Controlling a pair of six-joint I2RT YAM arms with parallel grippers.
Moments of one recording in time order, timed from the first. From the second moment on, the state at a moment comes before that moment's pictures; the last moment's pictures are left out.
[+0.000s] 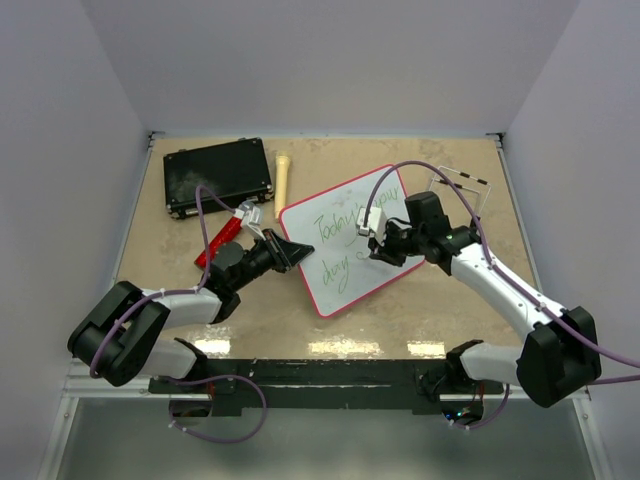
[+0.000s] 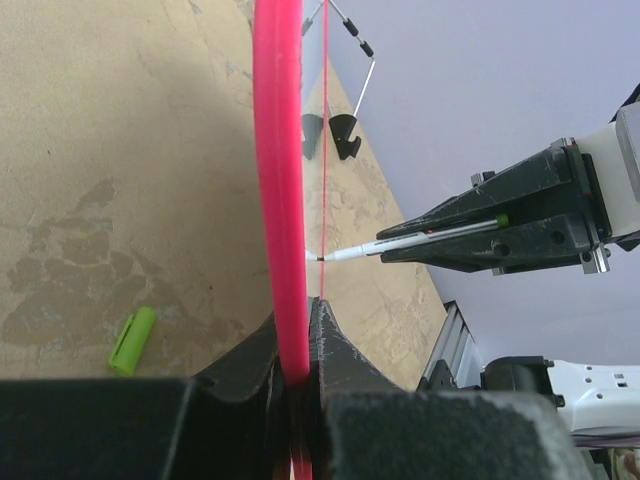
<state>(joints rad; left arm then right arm) -0.55 1.36 0.32 1.00 0.30 -0.87 0.44 1.24 0.90 -0.48 -0.50 -0.70</state>
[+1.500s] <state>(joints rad) -0.55 1.37 0.32 1.01 0.31 -0.87 0.31 1.31 0.94 -0.48 -0.65 -0.71</state>
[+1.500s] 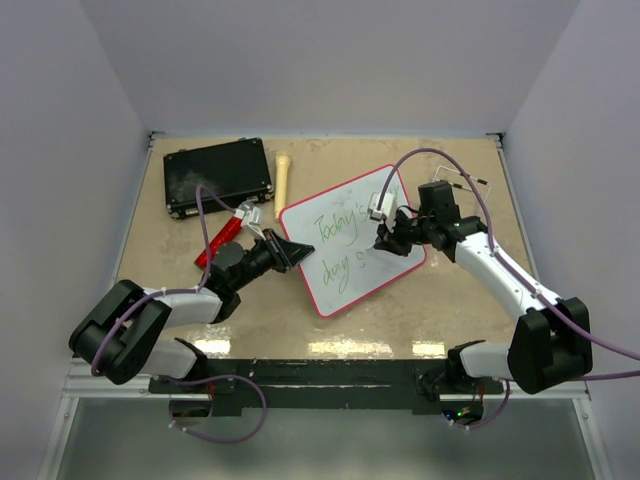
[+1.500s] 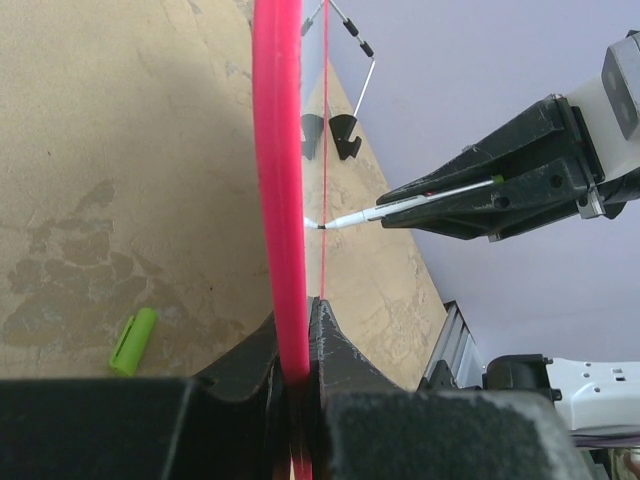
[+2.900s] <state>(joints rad) -0.55 1.38 0.32 1.02 0.30 -0.87 0.27 1.31 0.93 -0.45 -0.60 -0.66</state>
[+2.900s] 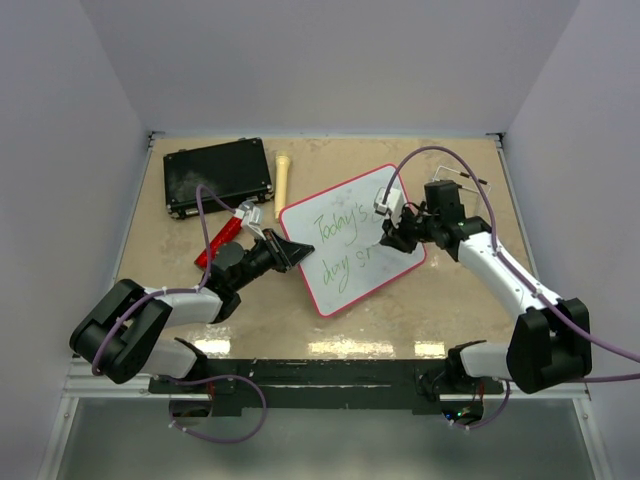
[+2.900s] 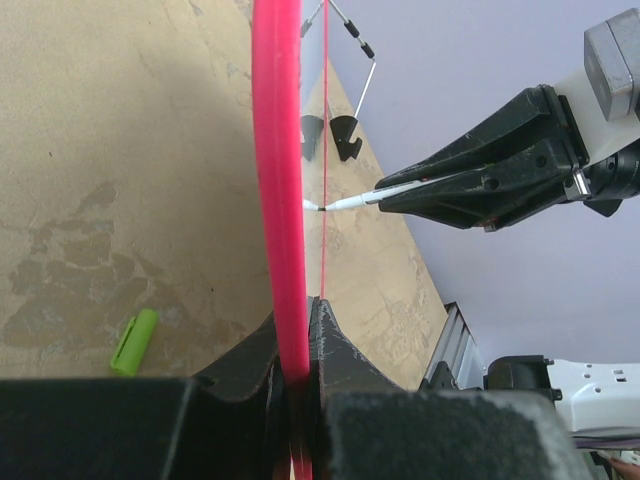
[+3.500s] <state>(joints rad) -0.55 1.38 0.32 1.02 0.30 -0.88 0.27 1.33 0.93 -0.55 -0.61 -0.75</state>
